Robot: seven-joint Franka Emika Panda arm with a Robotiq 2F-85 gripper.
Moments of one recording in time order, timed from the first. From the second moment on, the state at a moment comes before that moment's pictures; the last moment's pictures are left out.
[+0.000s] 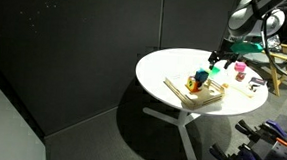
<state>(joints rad) -0.17 0.11 -0.14 -2.37 0.11 2.55 0.03</state>
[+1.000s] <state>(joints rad) -0.14 0.36 -0.14 -2.17 0.08 2.55 0.03</state>
